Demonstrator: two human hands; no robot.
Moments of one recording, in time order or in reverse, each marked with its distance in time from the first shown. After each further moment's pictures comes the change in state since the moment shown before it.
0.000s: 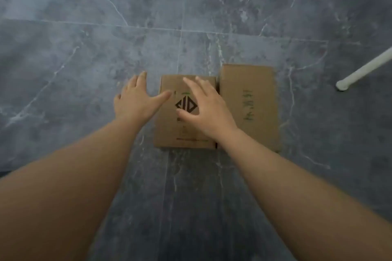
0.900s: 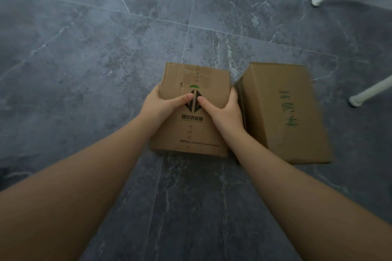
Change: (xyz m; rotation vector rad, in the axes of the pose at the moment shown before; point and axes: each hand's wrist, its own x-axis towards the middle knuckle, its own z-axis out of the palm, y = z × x) left_hand 0.020 -0.007 0.071 -0.967 -0.144 -0.140; right_hand 0.031 0.051 0.050 0.671 0.347 0.359
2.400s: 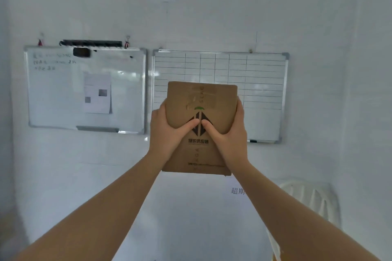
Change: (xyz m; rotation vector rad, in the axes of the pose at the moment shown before) left_hand -0.748 0.876 -0.197 -0.095 0.434 1.292; right_hand -0.565 -0.929 -0.412 0.200 0.401 -1.240
